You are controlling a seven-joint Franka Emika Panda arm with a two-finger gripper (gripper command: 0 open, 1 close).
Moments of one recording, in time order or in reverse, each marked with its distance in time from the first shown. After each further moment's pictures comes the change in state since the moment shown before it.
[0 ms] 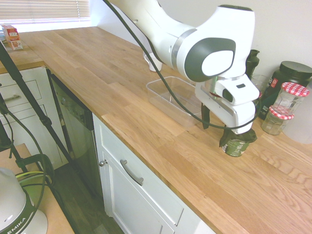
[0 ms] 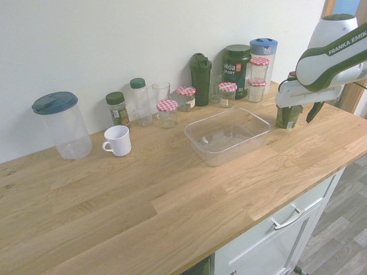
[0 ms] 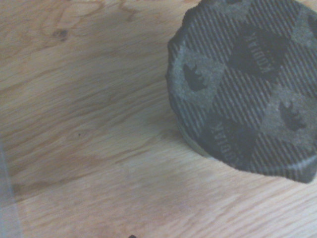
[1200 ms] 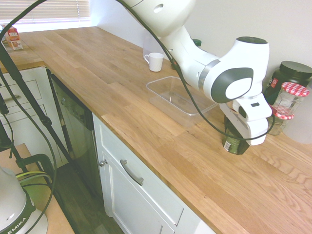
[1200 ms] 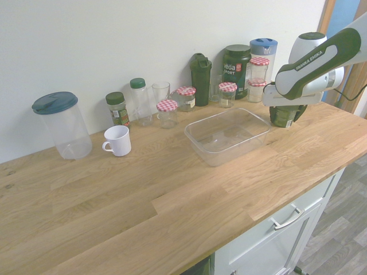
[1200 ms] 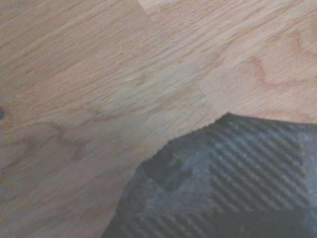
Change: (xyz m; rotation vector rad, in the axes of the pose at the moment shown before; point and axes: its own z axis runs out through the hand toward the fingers) arm 0.050 -0.054 0.056 0.022 0.059 0.171
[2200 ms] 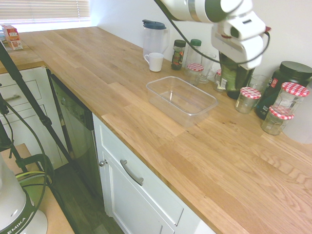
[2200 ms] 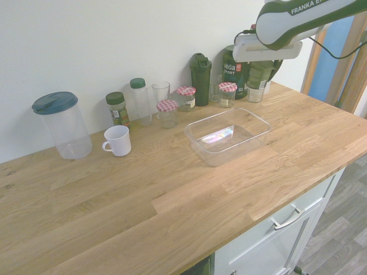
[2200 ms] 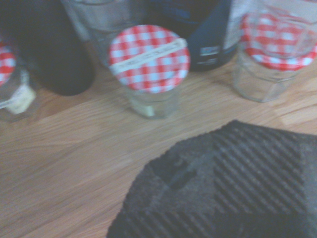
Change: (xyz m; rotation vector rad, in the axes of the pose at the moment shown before) arm -0.120 -0.091 -0.200 0.156 0.047 -0.138
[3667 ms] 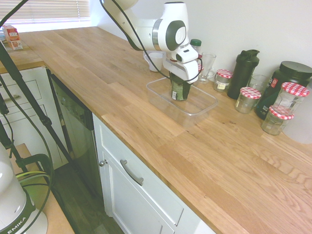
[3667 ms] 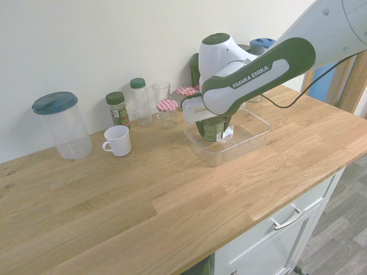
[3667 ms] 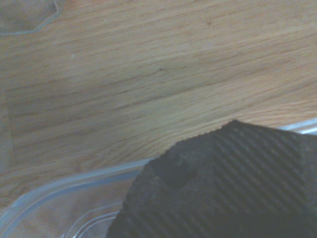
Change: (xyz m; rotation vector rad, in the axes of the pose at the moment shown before) arm -0.161 -0.032 0.134 -0.118 -0.087 -0.179
